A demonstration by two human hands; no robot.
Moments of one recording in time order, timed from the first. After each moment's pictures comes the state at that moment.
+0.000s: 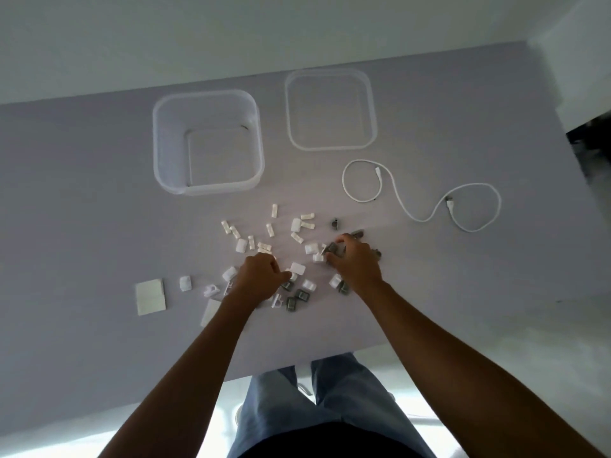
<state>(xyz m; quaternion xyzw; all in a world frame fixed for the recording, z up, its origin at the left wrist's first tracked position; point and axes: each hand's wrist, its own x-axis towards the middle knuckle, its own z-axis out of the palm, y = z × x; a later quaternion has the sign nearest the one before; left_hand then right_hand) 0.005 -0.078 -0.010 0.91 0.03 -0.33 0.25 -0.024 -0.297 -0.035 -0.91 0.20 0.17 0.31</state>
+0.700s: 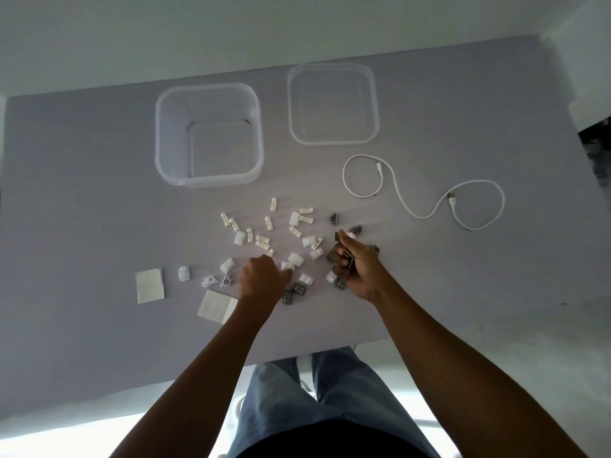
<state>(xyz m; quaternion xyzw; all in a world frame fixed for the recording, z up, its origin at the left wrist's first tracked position) -0.024 -0.105 0.002 0.95 0.08 -0.27 0.14 -0.038 -0.304 -0.012 -0.35 0.34 0.21 0.85</state>
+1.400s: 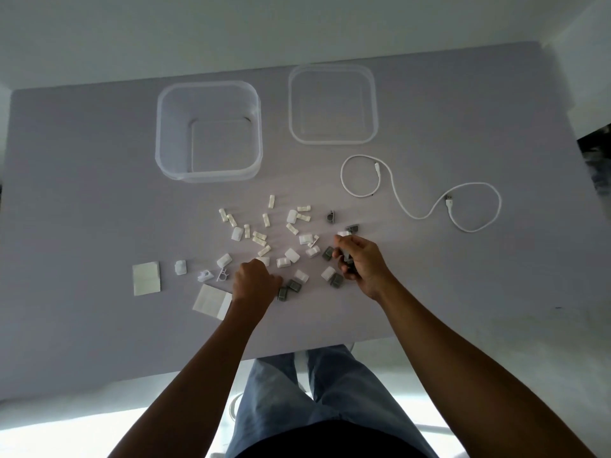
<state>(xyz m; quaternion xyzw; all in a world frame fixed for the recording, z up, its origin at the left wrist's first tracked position) -0.038 -0.098 -0.008 0.94 0.10 -0.29 0.16 -0.043 -0.320 -0.008 -0.57 0.34 0.20 0.72</state>
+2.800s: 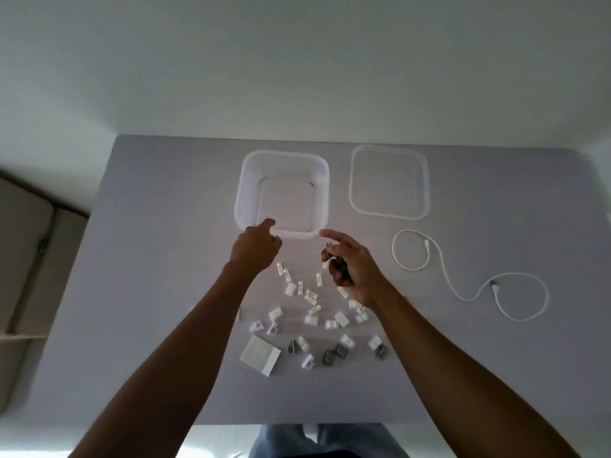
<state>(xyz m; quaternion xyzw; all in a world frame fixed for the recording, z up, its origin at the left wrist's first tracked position) 0.126 0.014 0.045 0.95 0.07 -0.16 0.26 0.081 -0.203 0.065 -0.56 0.18 0.24 0.77</state>
